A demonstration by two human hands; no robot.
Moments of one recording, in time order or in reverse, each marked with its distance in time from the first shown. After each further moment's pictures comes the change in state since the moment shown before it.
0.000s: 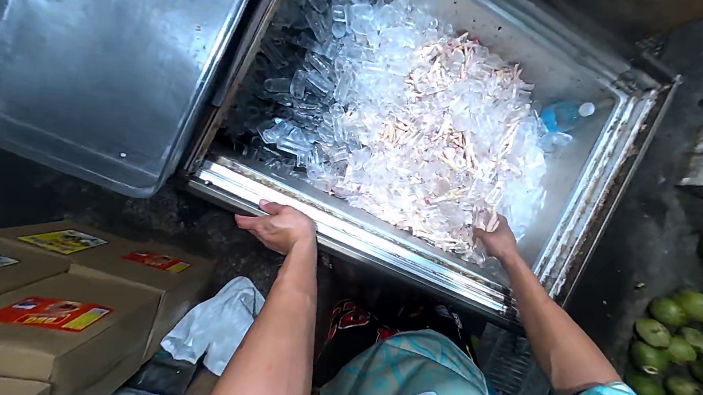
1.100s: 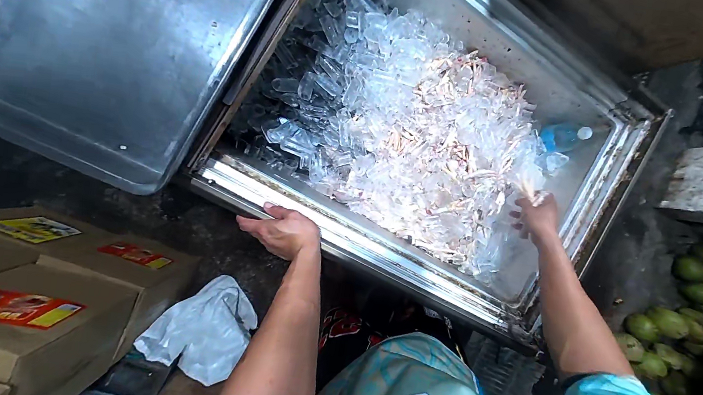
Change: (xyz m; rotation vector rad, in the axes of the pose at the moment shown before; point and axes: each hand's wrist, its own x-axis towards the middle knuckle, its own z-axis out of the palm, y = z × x) left_hand 0.001 0.001 0.000 -0.011 -0.005 -0.022; right_hand 0.011 -0.084 -0.083 0.258 0.232 -0.012
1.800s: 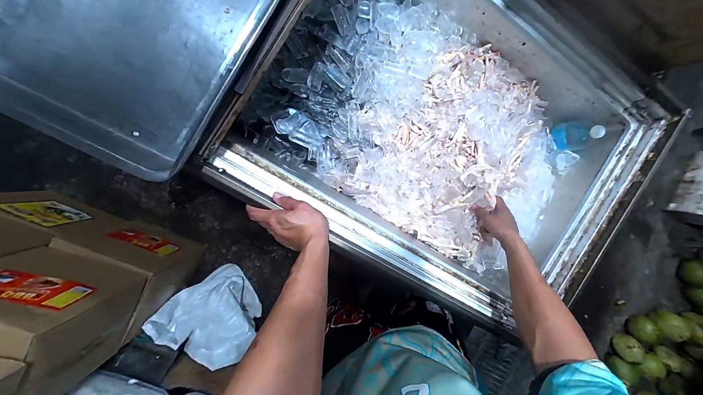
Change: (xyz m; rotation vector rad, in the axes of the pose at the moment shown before) left_hand -0.003 0.001 -0.002 -0.022 -0.001 0.006; right_hand -0.001 0.034 0.070 -0.279 -0.320 -0.067
